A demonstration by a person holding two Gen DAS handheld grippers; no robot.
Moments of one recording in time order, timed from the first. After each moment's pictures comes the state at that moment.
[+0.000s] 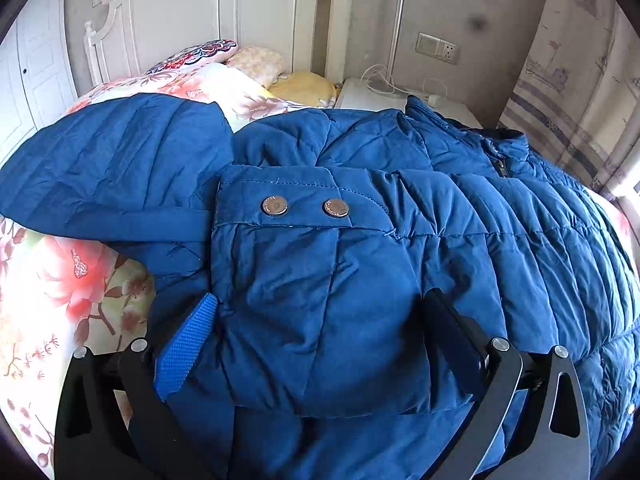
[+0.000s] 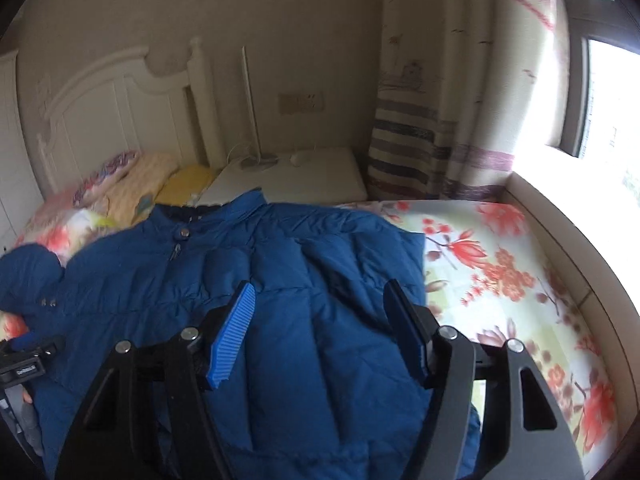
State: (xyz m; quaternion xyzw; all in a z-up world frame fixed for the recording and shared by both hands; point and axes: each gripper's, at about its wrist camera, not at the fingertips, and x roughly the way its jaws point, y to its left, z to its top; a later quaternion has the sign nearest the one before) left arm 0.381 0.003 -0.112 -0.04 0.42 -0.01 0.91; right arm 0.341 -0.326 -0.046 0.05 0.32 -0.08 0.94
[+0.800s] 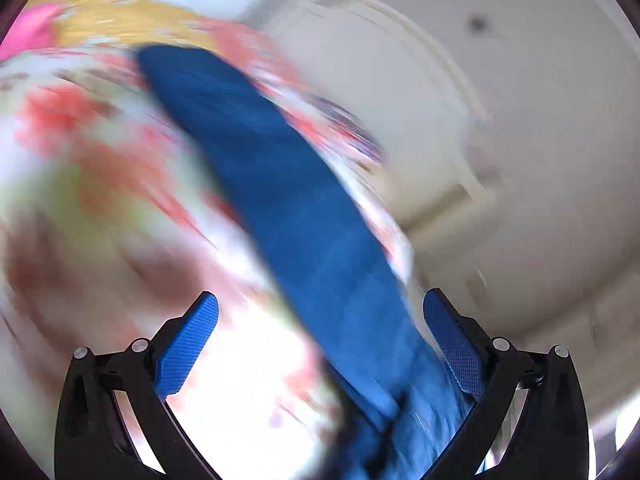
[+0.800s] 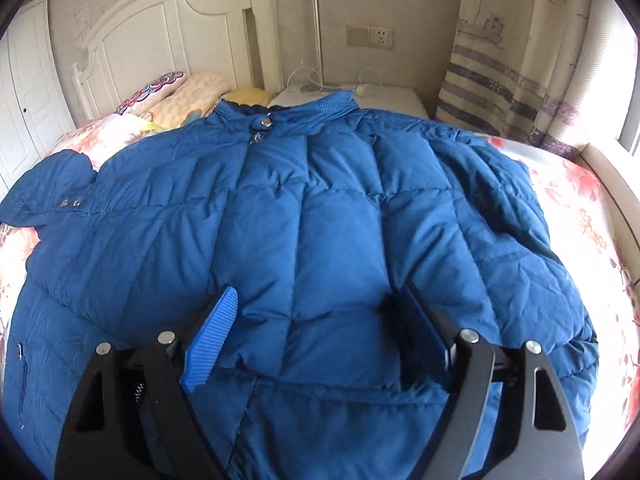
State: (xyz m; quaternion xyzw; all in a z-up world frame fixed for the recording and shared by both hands) left arm 0.315 0.292 -0.075 -0.46 0.22 0.14 0.85; right arm 0.336 -0.263 -0.099 0.02 0.40 0.01 0.92
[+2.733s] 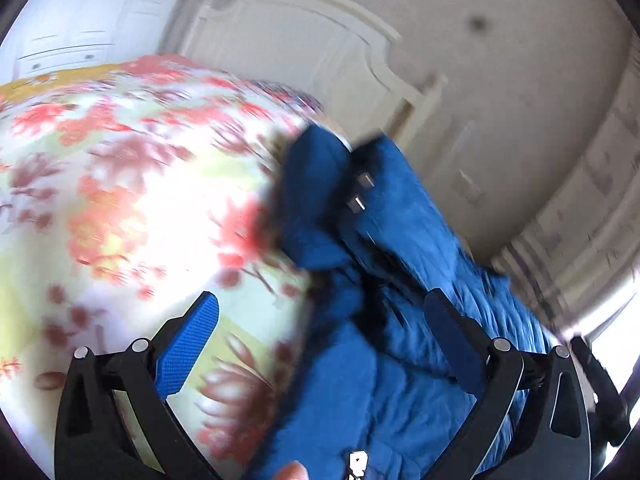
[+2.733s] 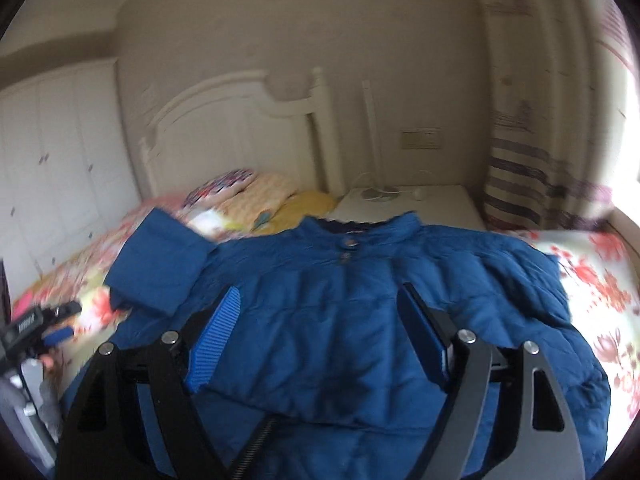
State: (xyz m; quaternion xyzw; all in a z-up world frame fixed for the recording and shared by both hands) left arm 0.257 0.135 -0.084 -0.27 0.24 0.07 0.93; right arm 0.298 -0.202 -0.039 0.02 0.23 0.13 0.96
